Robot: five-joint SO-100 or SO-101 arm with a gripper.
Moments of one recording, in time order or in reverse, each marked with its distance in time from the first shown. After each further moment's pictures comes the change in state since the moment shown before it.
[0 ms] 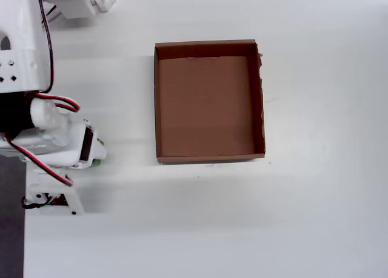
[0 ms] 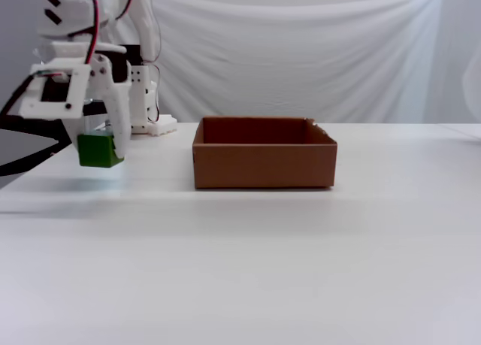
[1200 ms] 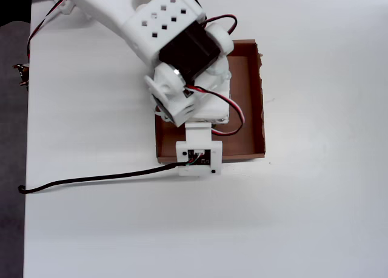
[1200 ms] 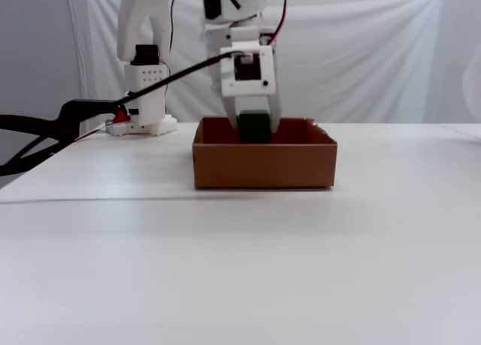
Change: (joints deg) arm -36.5 -9.8 -15.6 7.9 31.0
